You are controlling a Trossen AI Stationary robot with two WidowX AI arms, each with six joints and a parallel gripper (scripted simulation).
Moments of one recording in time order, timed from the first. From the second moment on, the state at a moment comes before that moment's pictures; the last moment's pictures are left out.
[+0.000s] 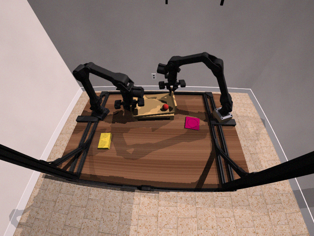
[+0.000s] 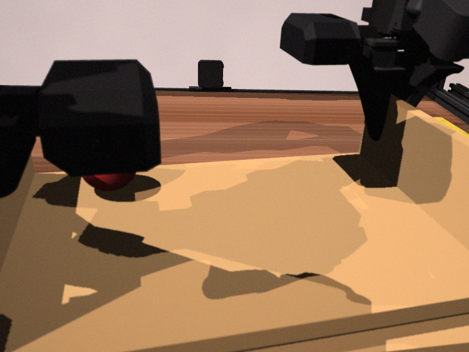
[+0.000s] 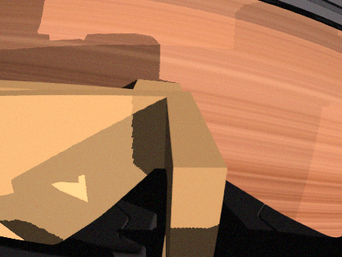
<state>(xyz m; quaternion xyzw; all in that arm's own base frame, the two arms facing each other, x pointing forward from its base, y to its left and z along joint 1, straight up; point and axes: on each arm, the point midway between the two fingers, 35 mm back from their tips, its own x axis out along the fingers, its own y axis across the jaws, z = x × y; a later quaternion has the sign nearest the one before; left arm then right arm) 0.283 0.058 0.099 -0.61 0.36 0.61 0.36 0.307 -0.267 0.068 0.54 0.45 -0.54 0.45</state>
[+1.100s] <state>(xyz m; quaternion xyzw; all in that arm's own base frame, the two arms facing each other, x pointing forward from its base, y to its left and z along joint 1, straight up) 0.284 0.058 0.093 -0.61 0.36 0.61 0.36 0.307 -0.267 0.062 0.54 0.45 -0.54 0.45</state>
